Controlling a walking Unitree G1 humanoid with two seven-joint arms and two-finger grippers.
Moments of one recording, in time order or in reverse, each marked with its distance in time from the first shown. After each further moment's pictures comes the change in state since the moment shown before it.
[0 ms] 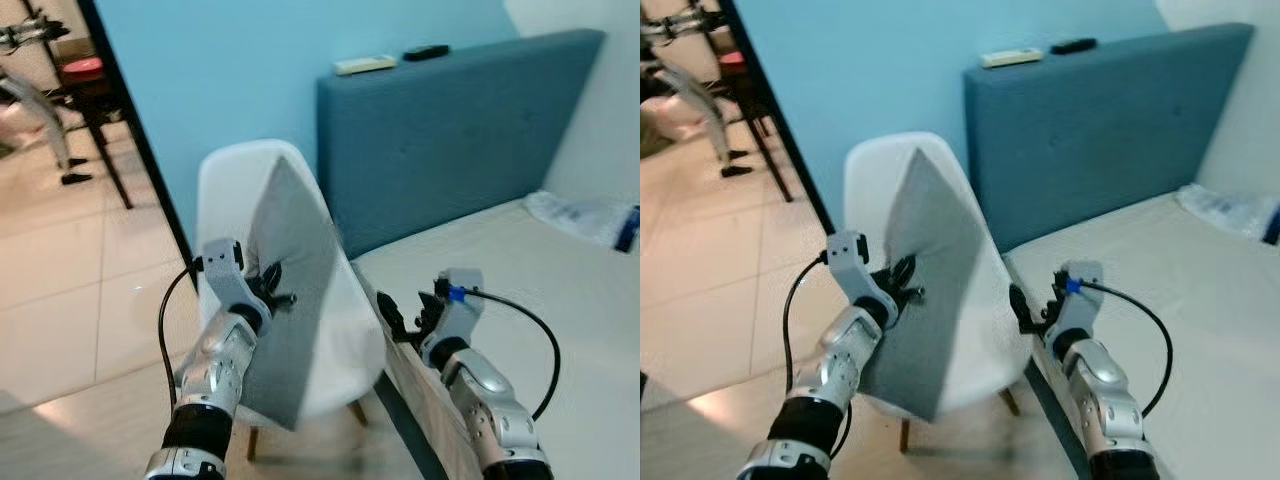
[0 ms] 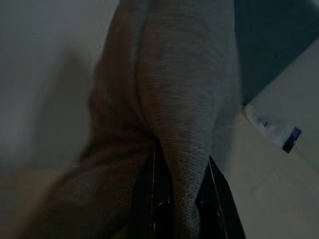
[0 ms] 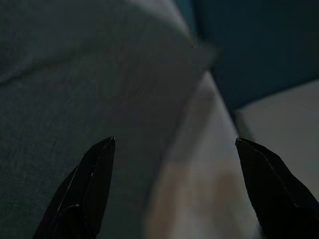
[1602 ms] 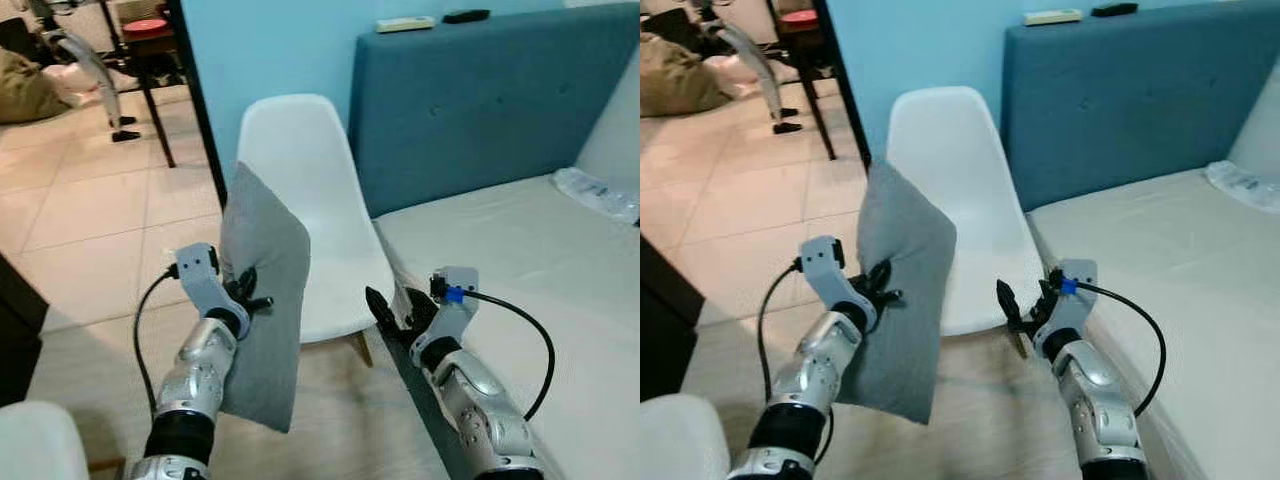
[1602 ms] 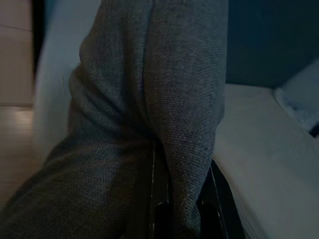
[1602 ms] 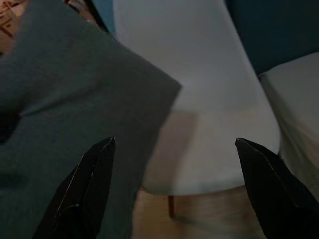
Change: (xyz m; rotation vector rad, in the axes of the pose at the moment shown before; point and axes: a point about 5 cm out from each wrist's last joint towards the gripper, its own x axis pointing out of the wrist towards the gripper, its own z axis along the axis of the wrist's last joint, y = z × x) left arm -0.008 0.018 0.002 -0.001 0.009 0.098; right arm 0.000 0.010 0.012 0.023 -0.050 0.056
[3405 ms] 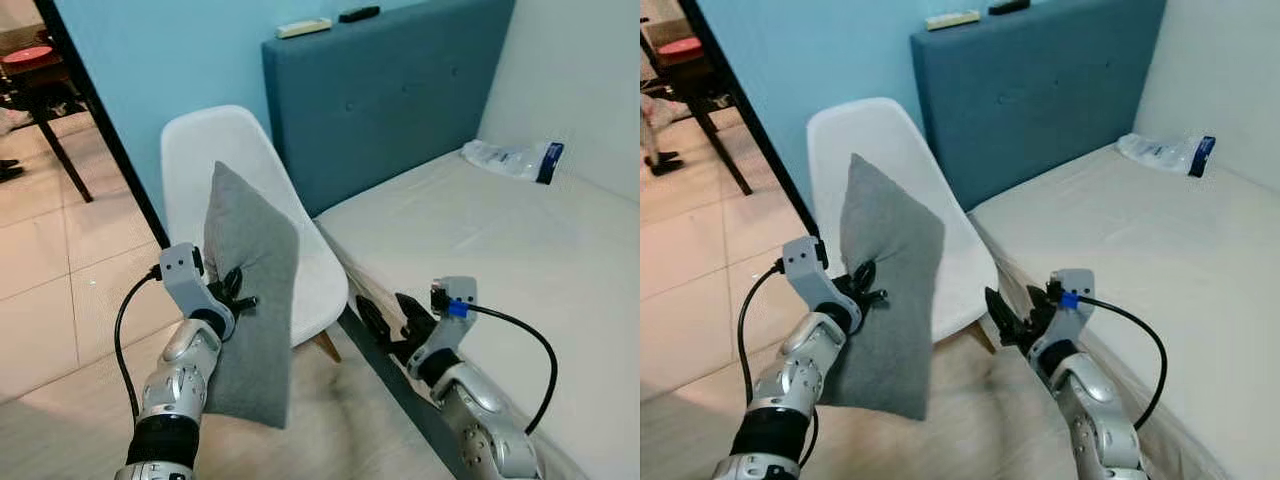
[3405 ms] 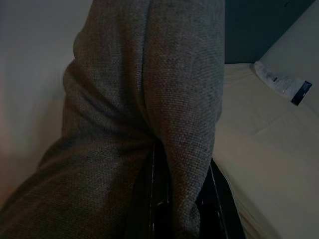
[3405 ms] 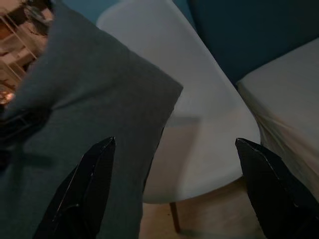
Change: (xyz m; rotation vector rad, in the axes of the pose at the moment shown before) left arm -0.009 0.023 0.016 0.036 -0.019 0.069; right arm -0.019 0.014 -0.006 0.061 -0.026 0.113
